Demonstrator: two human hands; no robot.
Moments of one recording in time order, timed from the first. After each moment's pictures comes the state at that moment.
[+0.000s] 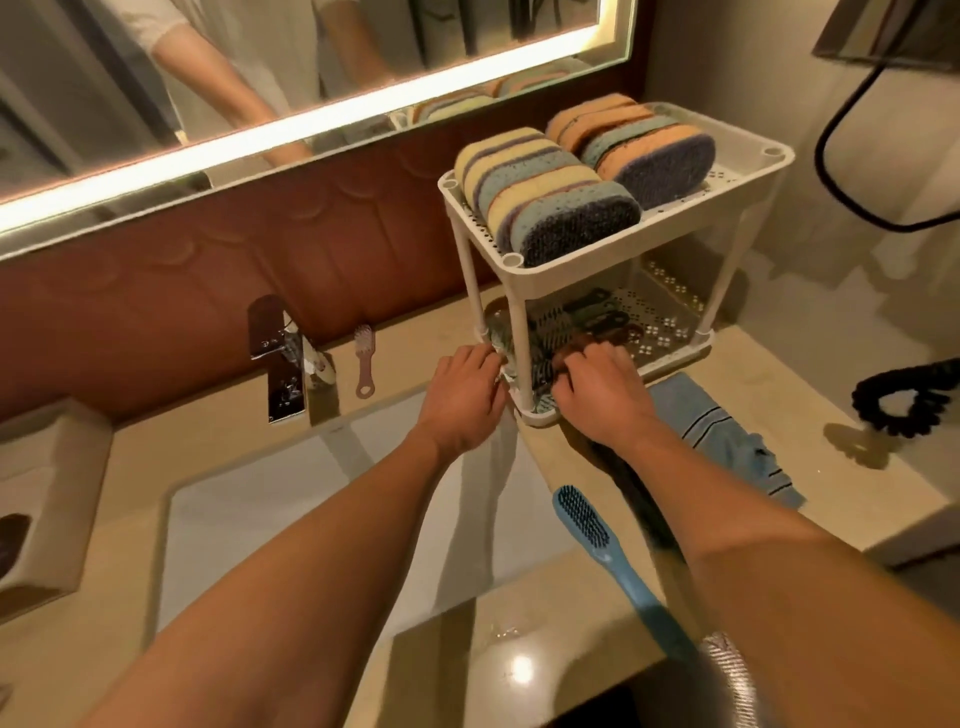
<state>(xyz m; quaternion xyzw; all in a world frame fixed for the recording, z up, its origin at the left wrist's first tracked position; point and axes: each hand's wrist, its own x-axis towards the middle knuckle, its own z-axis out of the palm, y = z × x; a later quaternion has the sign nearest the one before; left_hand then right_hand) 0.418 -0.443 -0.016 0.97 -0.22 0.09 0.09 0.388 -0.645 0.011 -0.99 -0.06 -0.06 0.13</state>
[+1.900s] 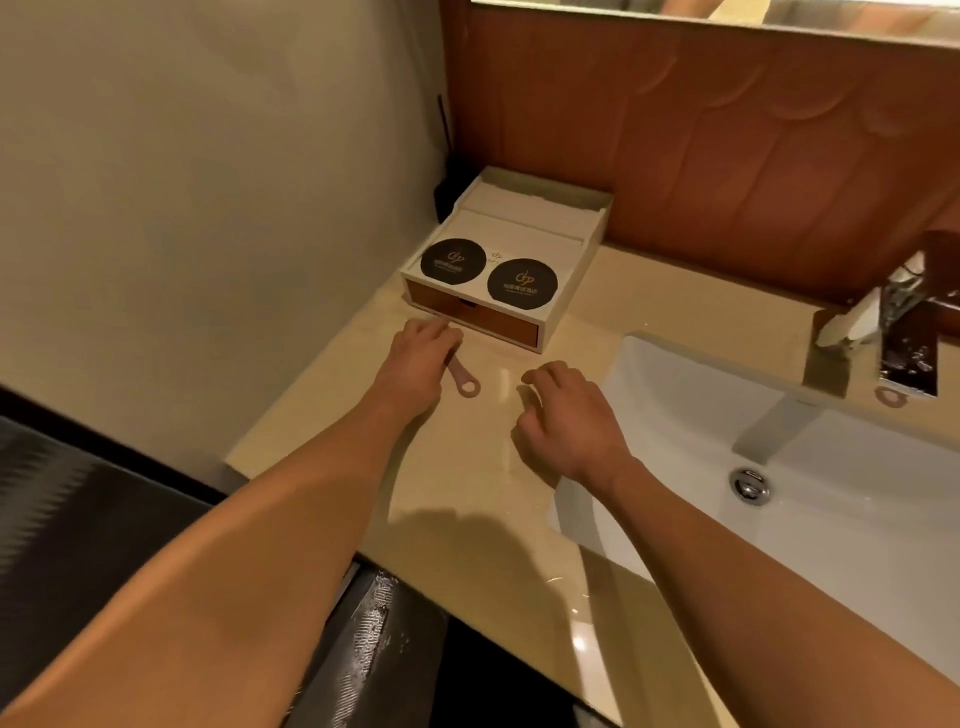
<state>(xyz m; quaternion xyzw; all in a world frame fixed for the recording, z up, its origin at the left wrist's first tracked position) 0.126 0.087 -0.055 0.96 0.25 0.05 0.08 0.232 -0.127 -0.039 -0.85 -0.49 0.09 0.18</state>
